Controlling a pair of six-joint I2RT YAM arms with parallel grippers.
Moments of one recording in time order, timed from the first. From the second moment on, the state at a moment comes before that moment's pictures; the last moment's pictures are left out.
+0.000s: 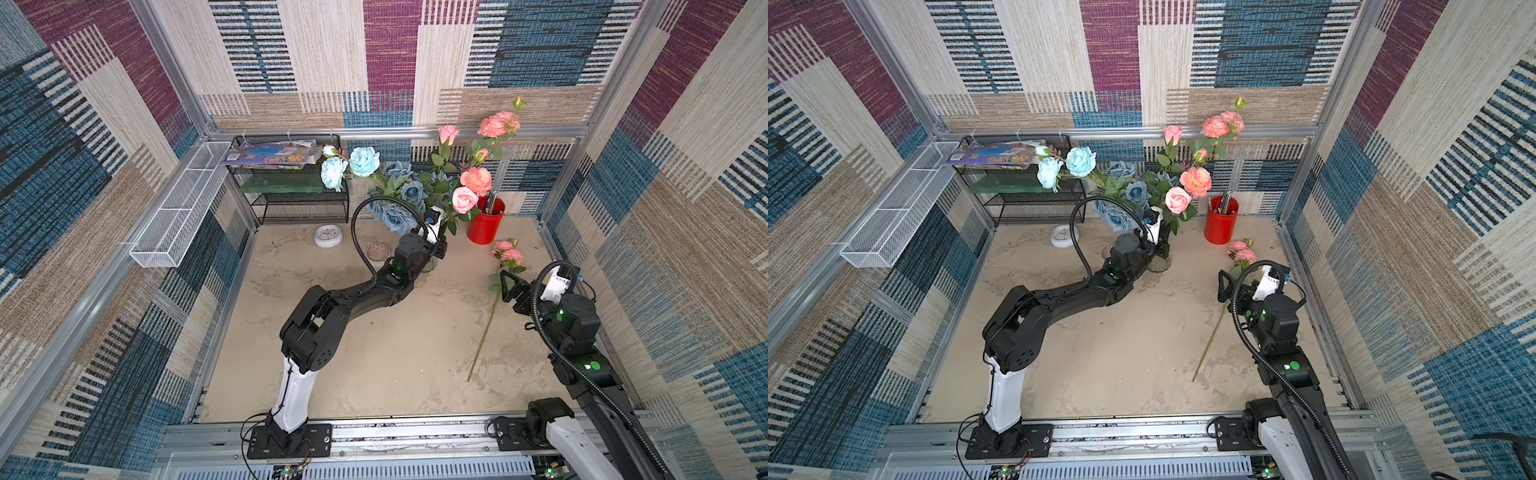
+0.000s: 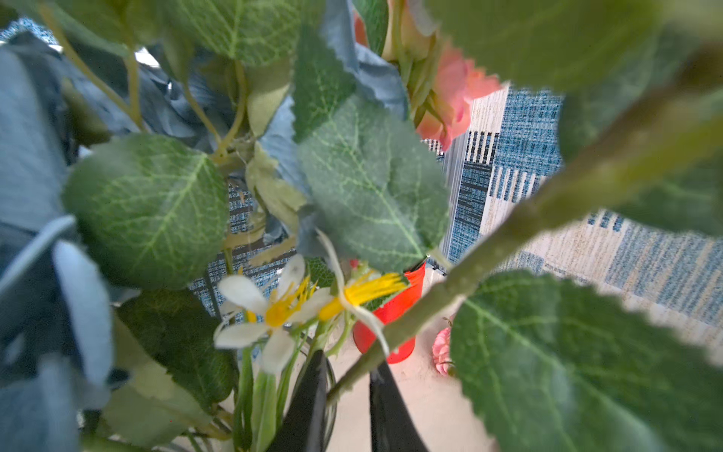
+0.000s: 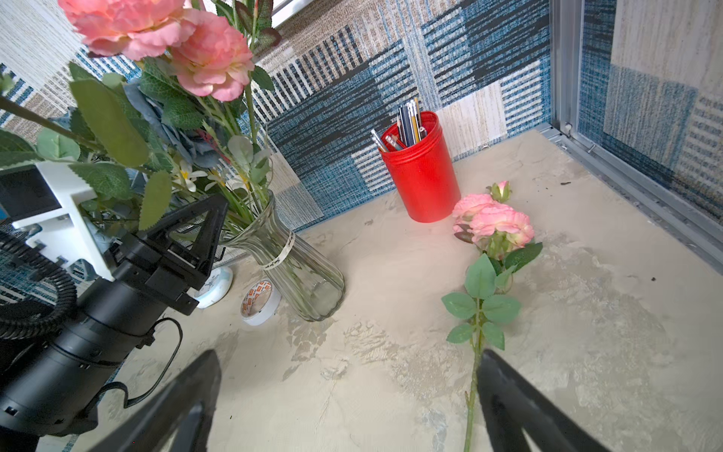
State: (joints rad) left arm -0.75 2.07 1.50 0.67 -0.15 0.01; right arm 0.13 0.60 0.57 -0.18 0.01 0.48
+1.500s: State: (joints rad) left arm -0.74 1.55 1.85 0.01 0.19 0.16; right arm 0.13 0.59 0.60 -0.18 -0.06 0.49
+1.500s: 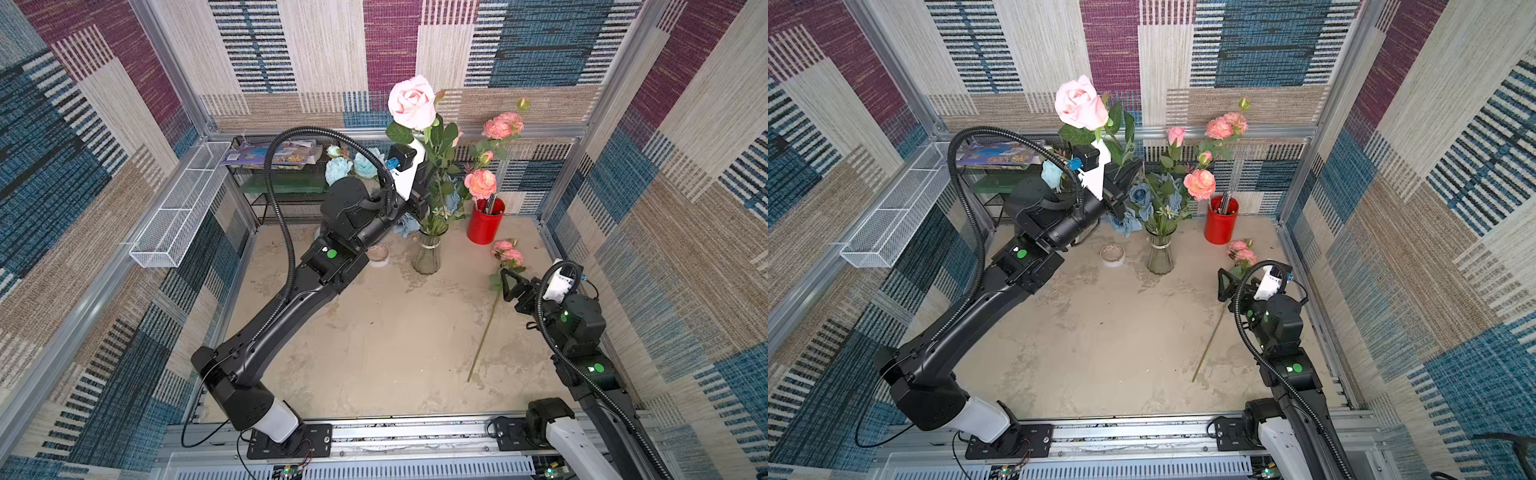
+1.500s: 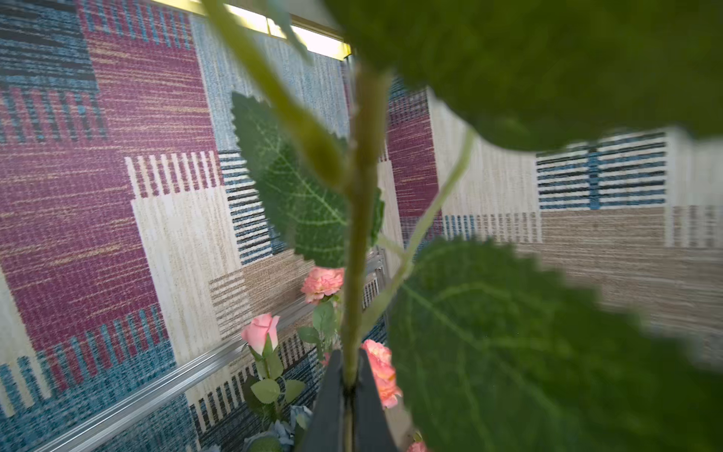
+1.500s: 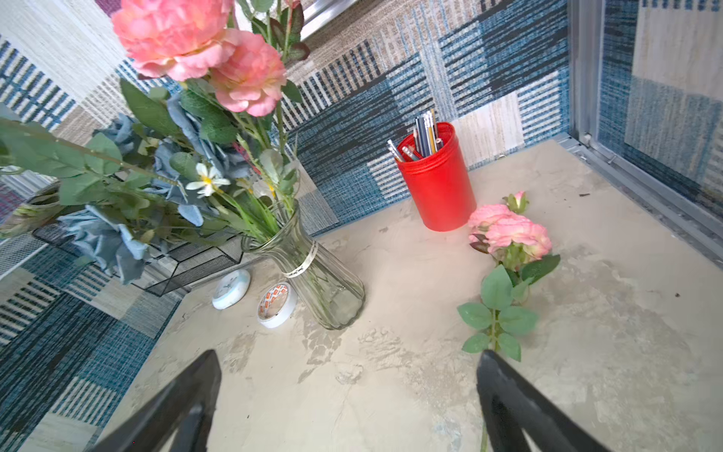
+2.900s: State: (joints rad) left arm -0.72 1.48 1.58 -0.41 1.03 -0.13; right arm 0.48 0.85 0.84 0.08 -0.84 0.45
